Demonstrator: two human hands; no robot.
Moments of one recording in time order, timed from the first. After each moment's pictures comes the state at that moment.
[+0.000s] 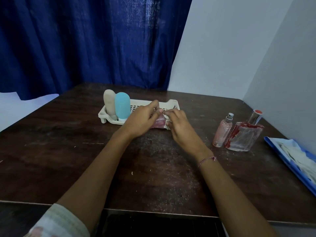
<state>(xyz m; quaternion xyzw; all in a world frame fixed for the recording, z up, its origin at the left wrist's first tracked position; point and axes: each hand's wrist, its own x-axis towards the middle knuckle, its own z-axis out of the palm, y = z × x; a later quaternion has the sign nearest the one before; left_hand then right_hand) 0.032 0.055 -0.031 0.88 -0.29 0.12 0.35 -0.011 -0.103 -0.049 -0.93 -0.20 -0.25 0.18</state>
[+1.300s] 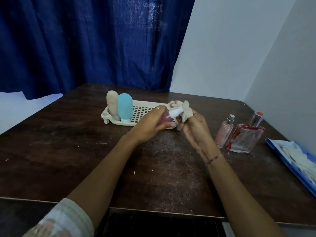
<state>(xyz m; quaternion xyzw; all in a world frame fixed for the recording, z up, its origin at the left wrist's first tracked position) 0.031 0.045 -0.042 0.86 -0.37 0.11 0.33 -0.012 -0.110 -0.035 -0.51 -0.09 -0.09 0.85</state>
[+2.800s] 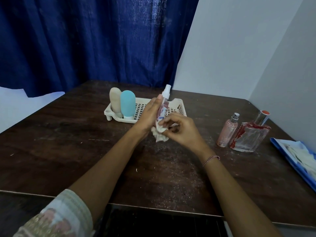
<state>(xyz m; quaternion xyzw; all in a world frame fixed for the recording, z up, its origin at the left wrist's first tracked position) 0.035 0.036 -0.036 0.66 -0.17 -0.03 0.73 -0.015 -0.097 -0.050 -0.84 -0.28 -0.20 0.42</state>
